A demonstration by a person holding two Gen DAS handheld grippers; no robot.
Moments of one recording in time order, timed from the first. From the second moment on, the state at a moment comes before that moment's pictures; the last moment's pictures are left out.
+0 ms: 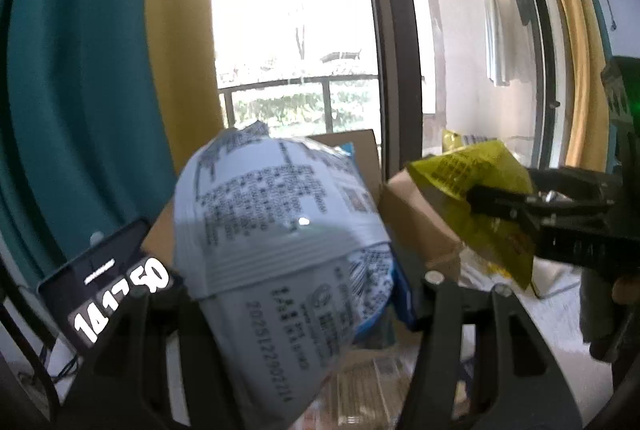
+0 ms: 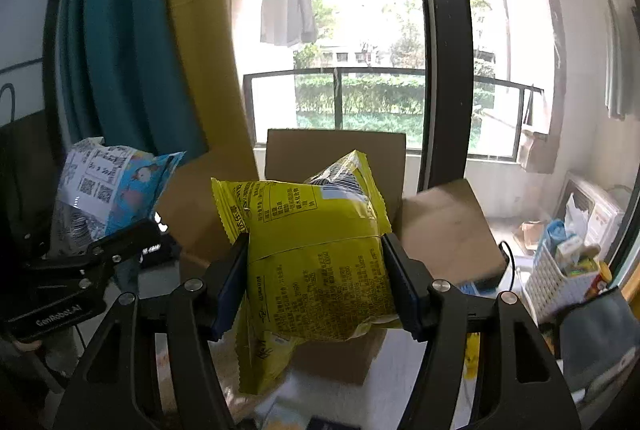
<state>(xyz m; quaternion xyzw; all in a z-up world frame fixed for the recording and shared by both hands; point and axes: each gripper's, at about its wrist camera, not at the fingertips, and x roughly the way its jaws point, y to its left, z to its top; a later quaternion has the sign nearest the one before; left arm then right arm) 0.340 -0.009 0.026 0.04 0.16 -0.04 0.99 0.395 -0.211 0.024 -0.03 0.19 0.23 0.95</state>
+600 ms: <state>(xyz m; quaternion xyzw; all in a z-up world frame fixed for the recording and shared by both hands) 0.477 -0.008 -0.002 0.01 0.23 -0.04 0.97 0.498 -0.200 0.011 0.01 0.19 0.20 0.96</state>
